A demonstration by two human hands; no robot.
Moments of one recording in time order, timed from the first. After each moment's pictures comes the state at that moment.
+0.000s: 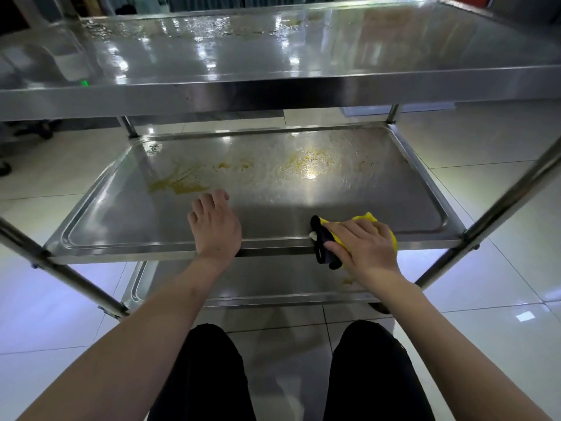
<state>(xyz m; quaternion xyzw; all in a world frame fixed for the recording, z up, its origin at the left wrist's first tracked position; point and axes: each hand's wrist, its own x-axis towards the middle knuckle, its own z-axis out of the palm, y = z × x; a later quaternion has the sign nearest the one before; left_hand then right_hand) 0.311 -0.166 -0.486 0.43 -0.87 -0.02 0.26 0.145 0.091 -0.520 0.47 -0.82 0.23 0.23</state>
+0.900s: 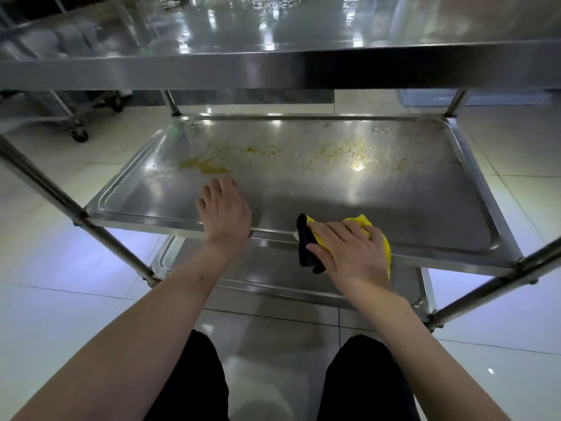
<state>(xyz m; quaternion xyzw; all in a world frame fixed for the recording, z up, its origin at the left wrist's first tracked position) 0.304 -0.163 -0.495 0.50 -0.81 0.03 0.32 0.167 0.058 -0.517 0.53 -0.79 0.23 0.20</state>
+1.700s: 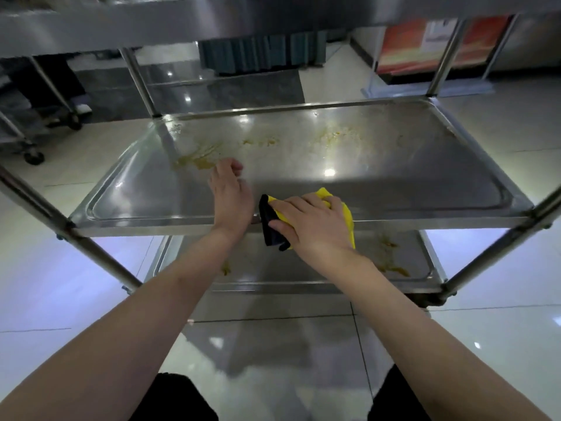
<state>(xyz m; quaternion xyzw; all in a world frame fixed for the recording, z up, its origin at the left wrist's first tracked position) 0.327 -0.181 -0.491 0.30 -0.79 -0.30 0.45 0.244 -0.024 -0.515 0.53 -0.80 0.21 0.19</state>
